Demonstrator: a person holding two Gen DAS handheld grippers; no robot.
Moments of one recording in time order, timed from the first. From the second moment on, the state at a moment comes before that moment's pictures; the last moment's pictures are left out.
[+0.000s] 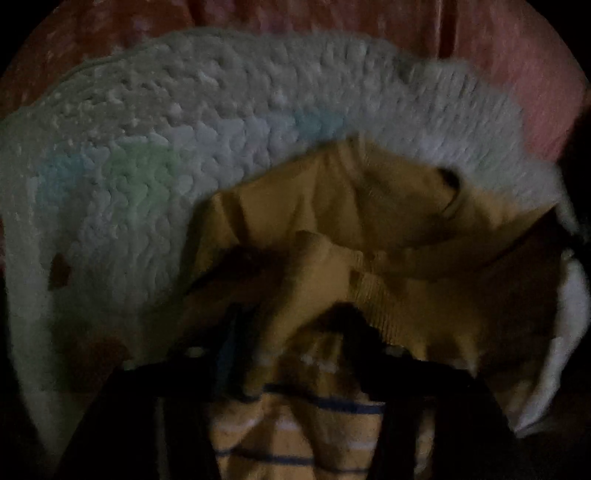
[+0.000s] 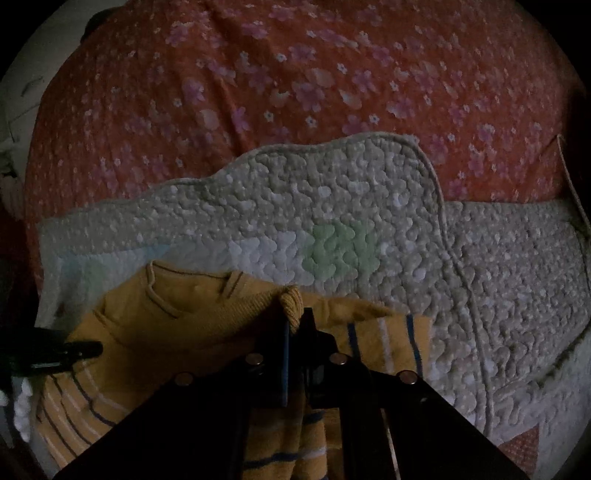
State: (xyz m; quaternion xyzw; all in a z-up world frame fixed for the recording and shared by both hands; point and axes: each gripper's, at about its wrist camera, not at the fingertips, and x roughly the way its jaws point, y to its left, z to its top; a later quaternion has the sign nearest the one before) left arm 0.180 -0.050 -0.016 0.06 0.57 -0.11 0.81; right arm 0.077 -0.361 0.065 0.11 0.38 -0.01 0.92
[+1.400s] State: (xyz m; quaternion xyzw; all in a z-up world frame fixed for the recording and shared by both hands) left arm 0.035 -0.031 -0.013 0.06 0.55 0.00 0.83; right arm -0.037 -0.429 0.015 0.19 0.51 -0.05 0.84
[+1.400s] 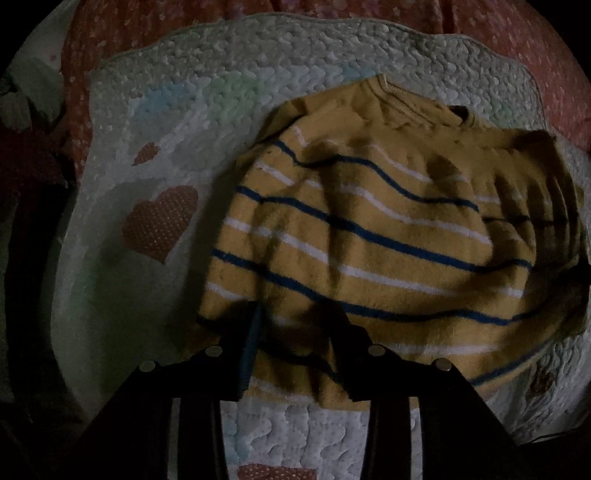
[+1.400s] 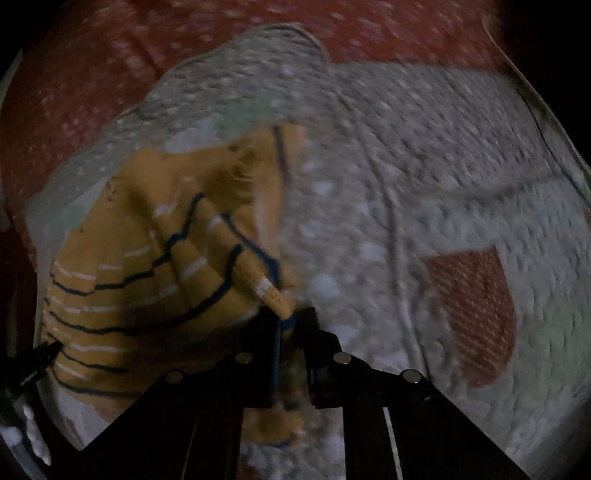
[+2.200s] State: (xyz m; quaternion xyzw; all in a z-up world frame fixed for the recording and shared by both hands) left arm 0.029 0.075 0.000 -0.19 0.54 -0.03 0.82; right arm 0.012 -0.319 0.089 0.25 0.42 0.19 0.85
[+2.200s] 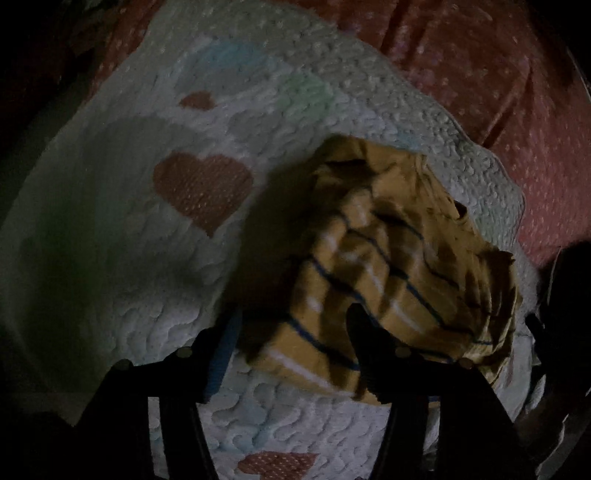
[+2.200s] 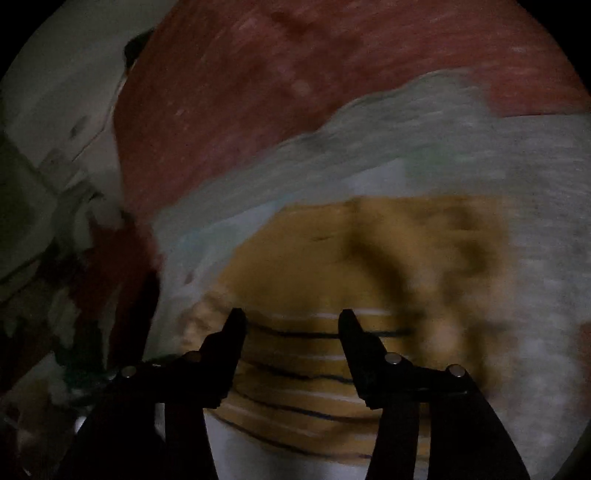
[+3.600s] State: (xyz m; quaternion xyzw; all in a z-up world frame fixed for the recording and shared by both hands) left arm 0.019 -0.009 0.046 -0.26 0.50 -0.24 0.79; right arm 0.122 -0.155 0.115 -0.02 0.54 0.15 0.83
